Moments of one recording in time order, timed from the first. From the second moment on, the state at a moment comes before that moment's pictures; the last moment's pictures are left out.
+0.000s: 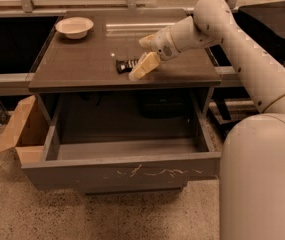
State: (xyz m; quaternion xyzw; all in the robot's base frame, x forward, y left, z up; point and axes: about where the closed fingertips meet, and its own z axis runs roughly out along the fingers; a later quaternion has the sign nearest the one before) arm 0.744 0.001 0.852 -0.57 0.67 0.28 0.39
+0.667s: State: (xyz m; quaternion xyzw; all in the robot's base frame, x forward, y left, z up) arm 0.750 0.002 0.836 -0.57 0.68 0.28 0.37
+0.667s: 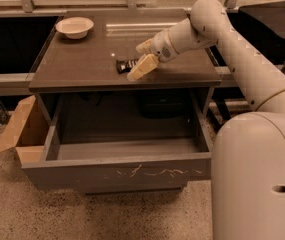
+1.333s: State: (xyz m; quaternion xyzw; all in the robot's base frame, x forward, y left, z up) arm 0.752 0.011 0.818 -0.57 0.68 0.29 0.35
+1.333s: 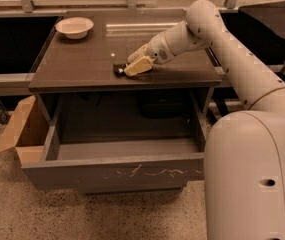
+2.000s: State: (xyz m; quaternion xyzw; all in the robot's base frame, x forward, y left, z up) arm 0.687 0.042 0.876 -0.60 0.64 0.30 0.37
